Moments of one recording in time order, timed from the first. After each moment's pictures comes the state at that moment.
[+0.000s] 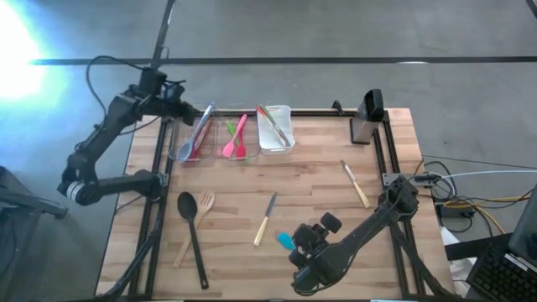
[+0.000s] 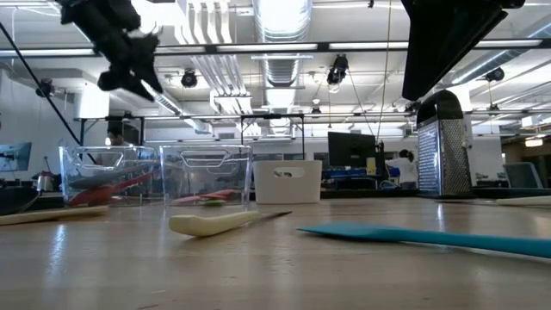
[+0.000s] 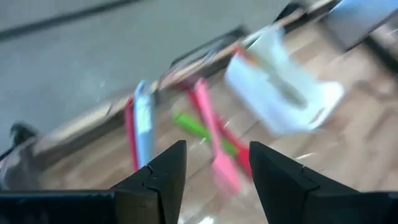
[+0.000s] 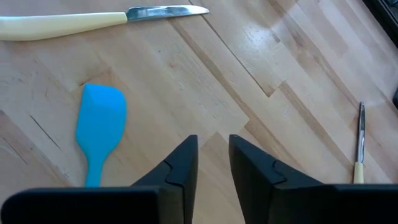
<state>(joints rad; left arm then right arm) 1.11 1.00 1.10 -0.85 0.33 -0.01 0.66 2.18 1.86 -1.49 0.62 1.43</state>
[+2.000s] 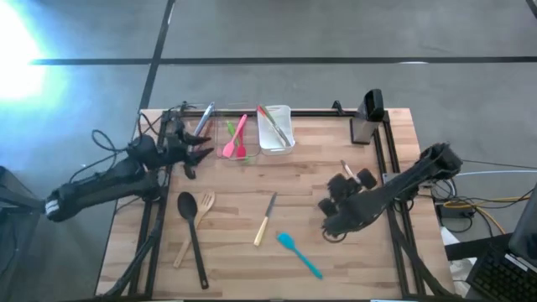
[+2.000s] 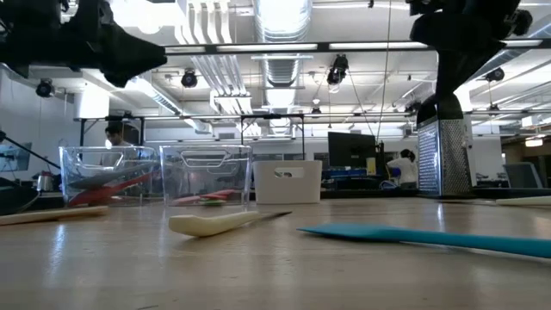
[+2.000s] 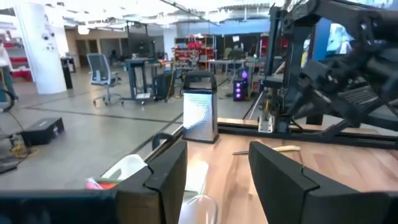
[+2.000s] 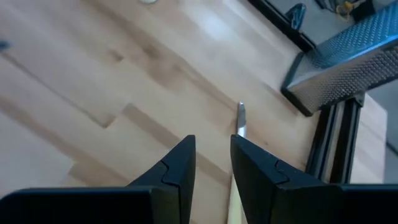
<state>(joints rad) 0.44 0.42 0.25 0.20 0.14 0.02 0.50 1.59 1.22 -1.49 0.70 1.52</state>
